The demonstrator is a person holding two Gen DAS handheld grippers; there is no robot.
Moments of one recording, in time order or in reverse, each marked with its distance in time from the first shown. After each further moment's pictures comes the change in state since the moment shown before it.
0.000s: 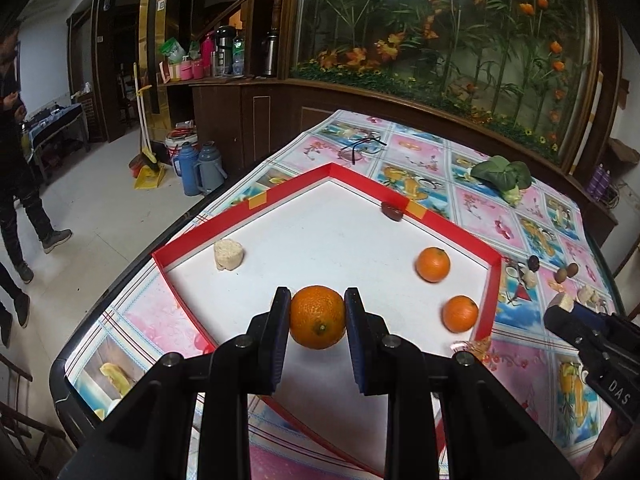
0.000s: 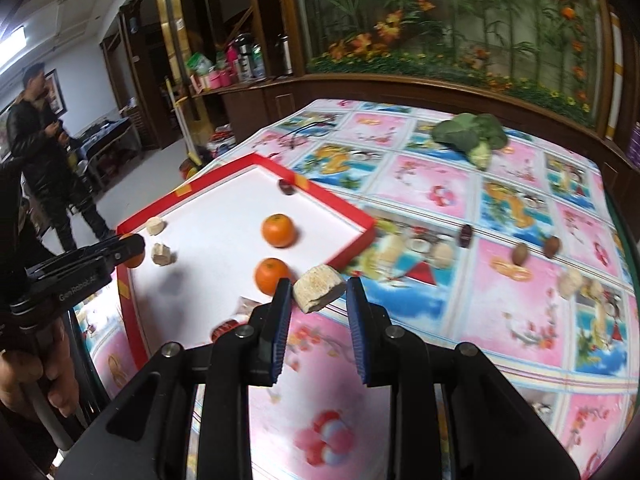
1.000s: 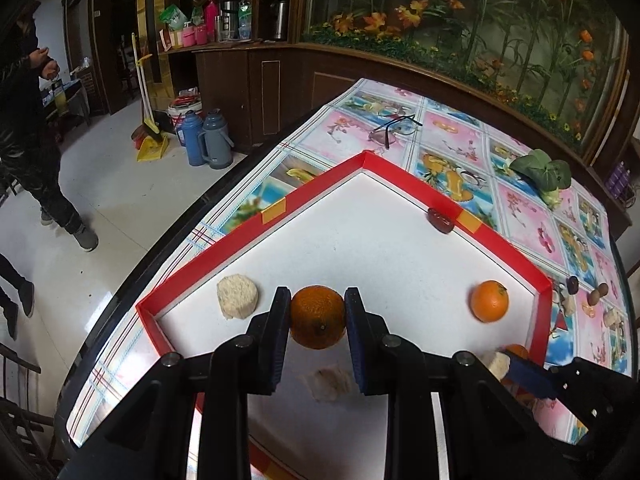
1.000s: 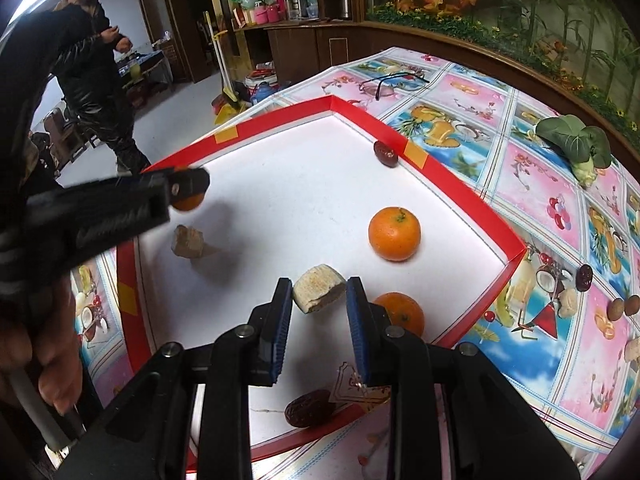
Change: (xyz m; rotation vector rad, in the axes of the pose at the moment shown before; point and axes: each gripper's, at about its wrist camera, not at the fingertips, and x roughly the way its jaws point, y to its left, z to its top) left arm 0.058 0.025 0.042 -0.014 0.152 0.031; right arm 0.088 0.077 0.021 -0.148 0.206 0.080
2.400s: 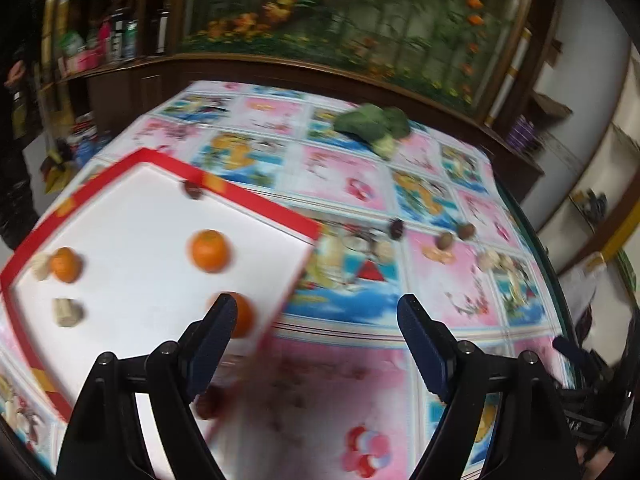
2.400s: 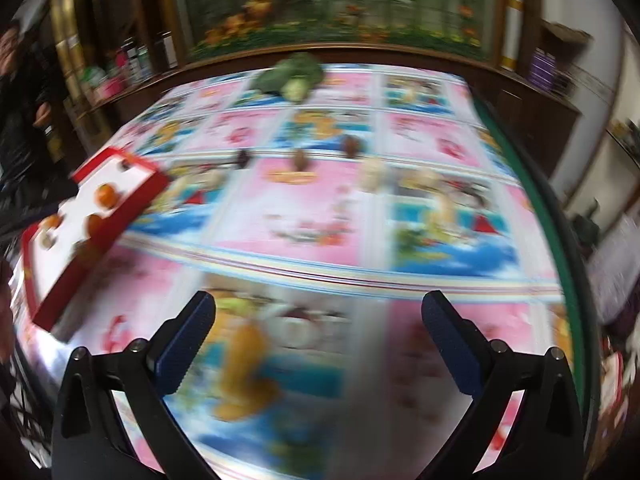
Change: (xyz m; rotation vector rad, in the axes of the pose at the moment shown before) left arm -0.044 -0.169 -0.052 0.190 -0.001 -0.333; right arm -0.151 -0.206 -0.167 0.431 -0.112 -0.367
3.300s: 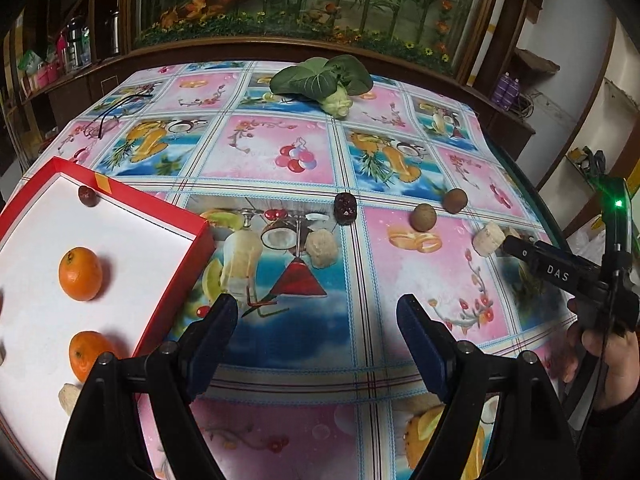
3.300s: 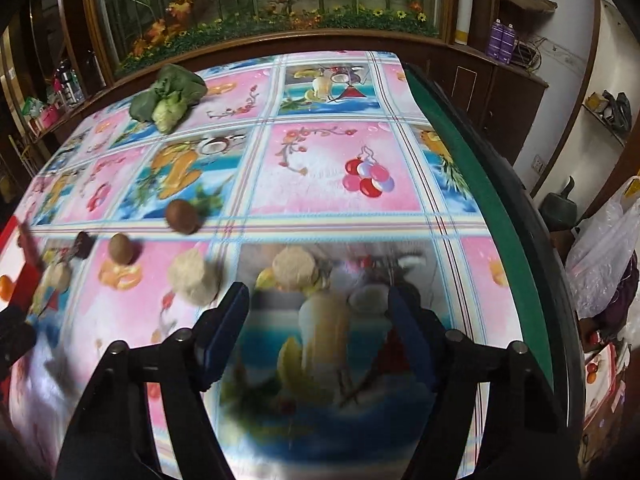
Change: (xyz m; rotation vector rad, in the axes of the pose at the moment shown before) left arm 0.075 -0.052 0.003 0.094 0.074 -0.018; right arm 0.098 -0.088 0.079 0.100 0.038 -0.127
